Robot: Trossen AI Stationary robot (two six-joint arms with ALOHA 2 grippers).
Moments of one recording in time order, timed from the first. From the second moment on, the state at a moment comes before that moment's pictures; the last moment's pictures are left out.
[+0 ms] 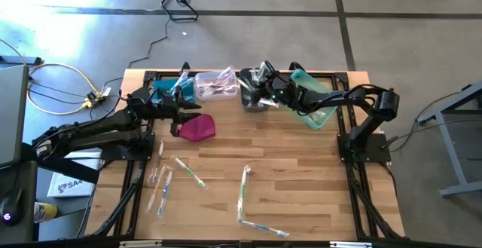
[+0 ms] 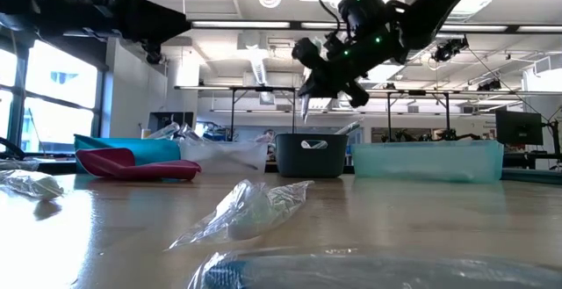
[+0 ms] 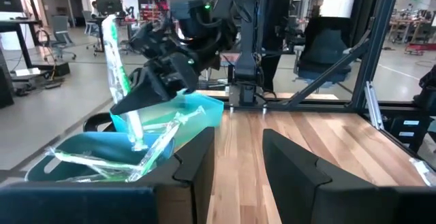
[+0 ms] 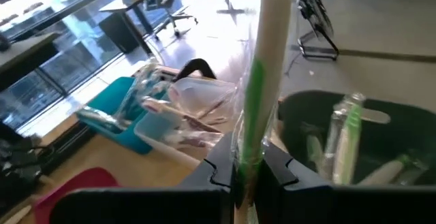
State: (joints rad) left arm 0.49 0.61 0.30 0.39 0.45 -0.01; right arm -0.38 1.66 0.88 0.47 0.28 0.52
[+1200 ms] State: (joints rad) left arm 0.49 0.61 0.30 0.38 0.45 0.00; right arm -0.40 1.82 0.95 0.45 0.35 0.61
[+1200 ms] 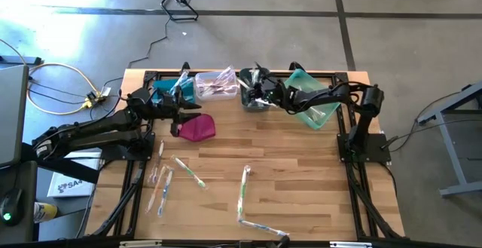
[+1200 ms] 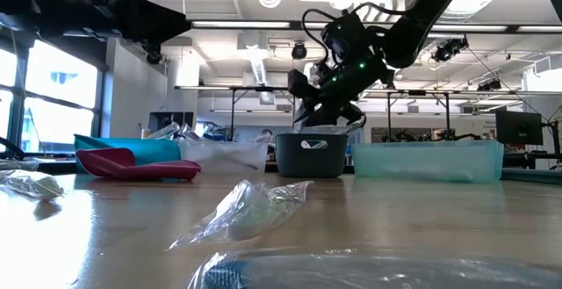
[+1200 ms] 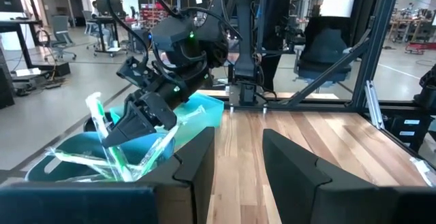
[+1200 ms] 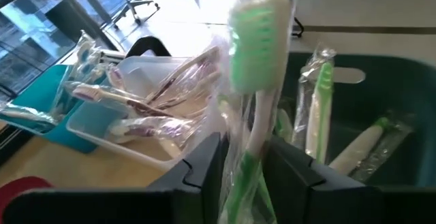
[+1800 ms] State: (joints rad) left arm 0.49 0.61 0.30 0.37 0.45 0.00; right arm -0.47 1.72 0.95 0.43 0.49 0.43
